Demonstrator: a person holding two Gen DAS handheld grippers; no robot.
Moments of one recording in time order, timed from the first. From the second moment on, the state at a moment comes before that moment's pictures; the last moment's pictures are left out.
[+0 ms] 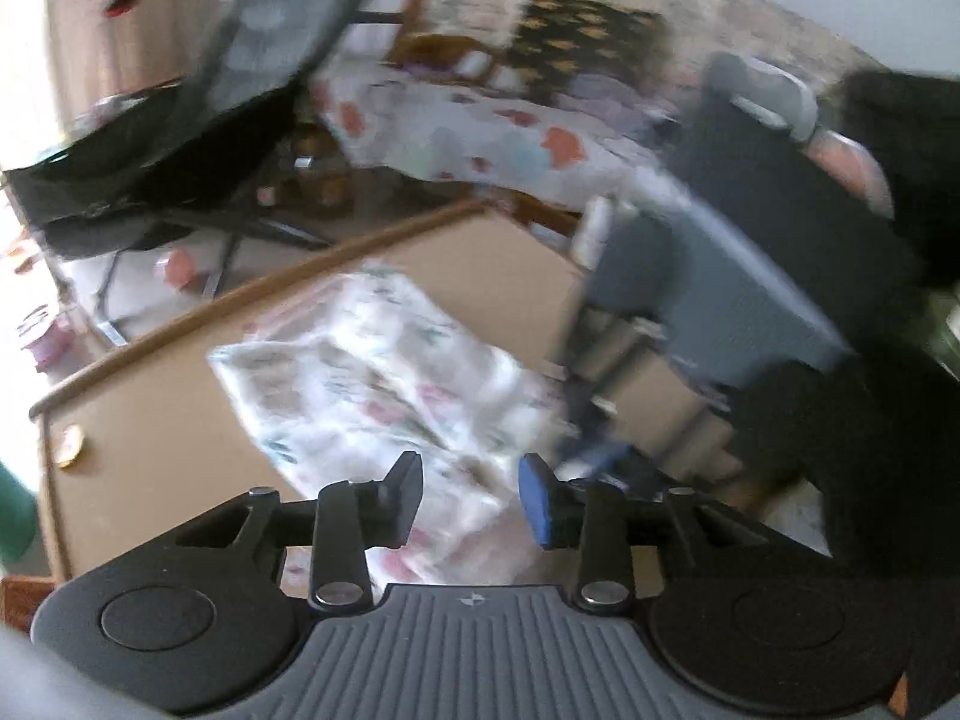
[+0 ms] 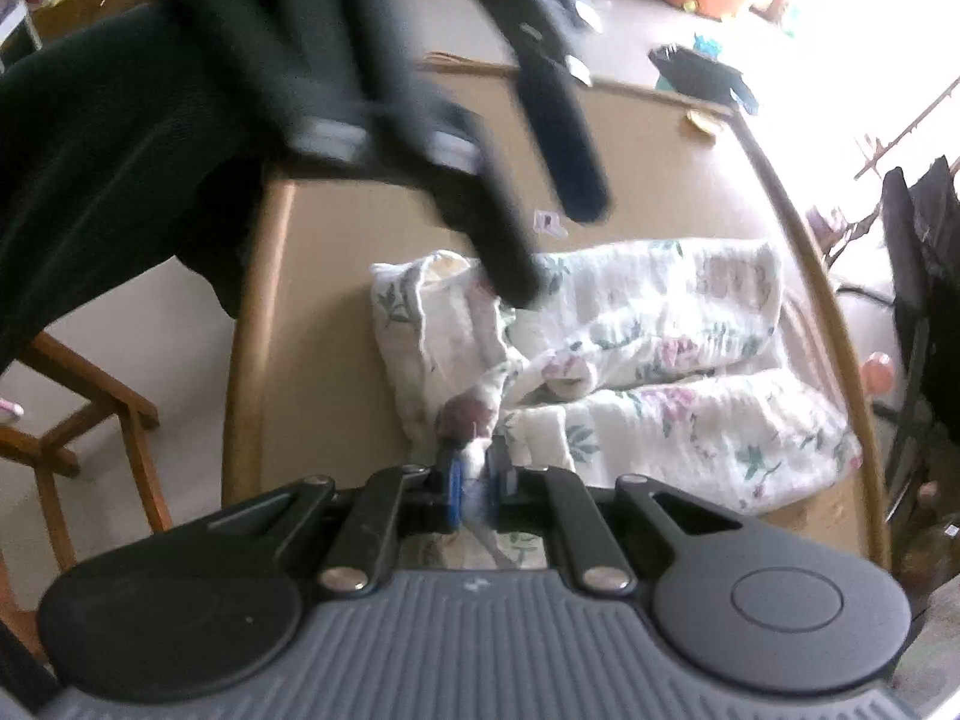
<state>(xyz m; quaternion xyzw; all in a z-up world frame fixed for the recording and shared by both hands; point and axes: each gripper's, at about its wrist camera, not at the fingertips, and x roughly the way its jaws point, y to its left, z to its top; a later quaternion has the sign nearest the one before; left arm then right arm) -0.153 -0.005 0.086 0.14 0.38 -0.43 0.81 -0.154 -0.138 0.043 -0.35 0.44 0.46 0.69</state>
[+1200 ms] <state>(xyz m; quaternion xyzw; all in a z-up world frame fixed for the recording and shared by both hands) -0.171 -0.063 0.033 0.24 0.41 -0.42 0.77 -0.132 -0.157 0.053 -0.29 0.44 0.42 0.74</state>
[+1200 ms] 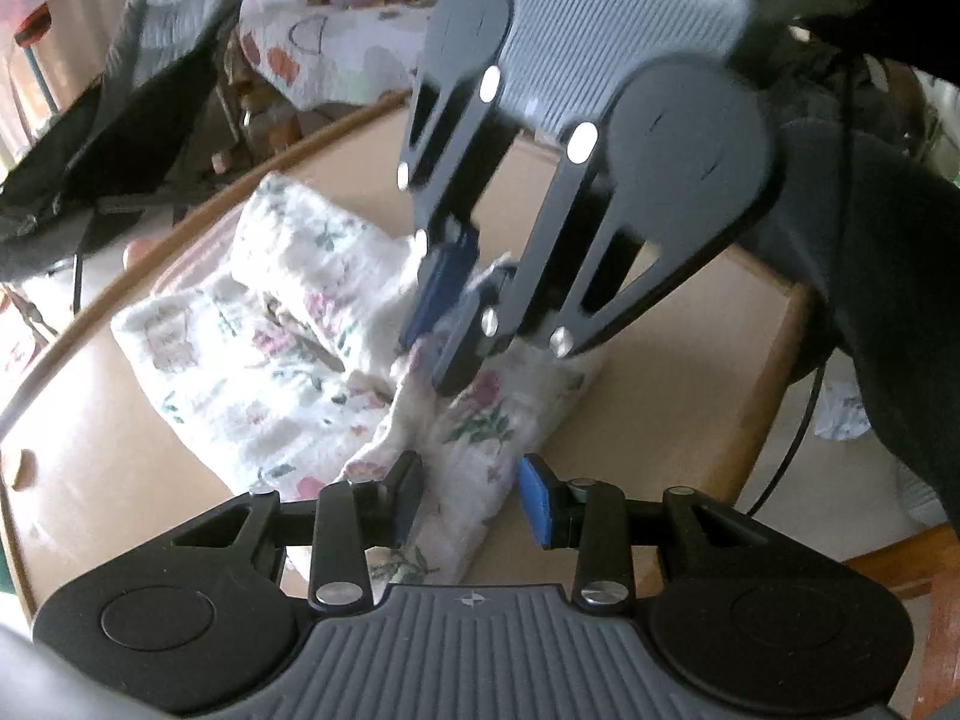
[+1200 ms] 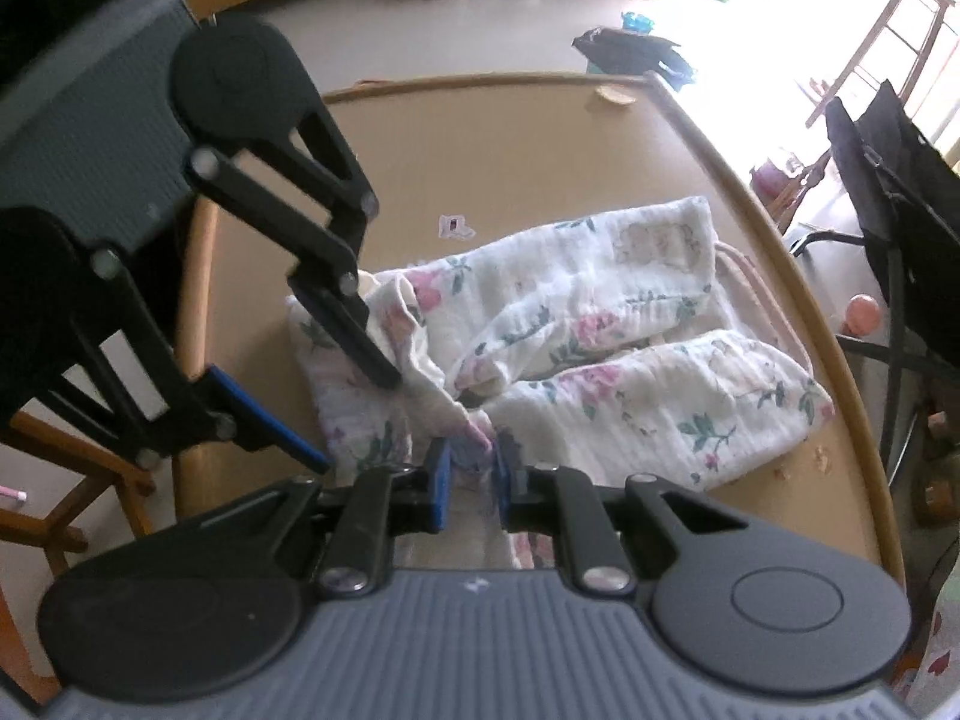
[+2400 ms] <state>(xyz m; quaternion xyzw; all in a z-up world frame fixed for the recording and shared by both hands) -0.151 -0.034 0.036 0.19 0.41 -0.43 0.78 -0.206 -0.149 0.032 -0.40 0.32 0.44 0.74</state>
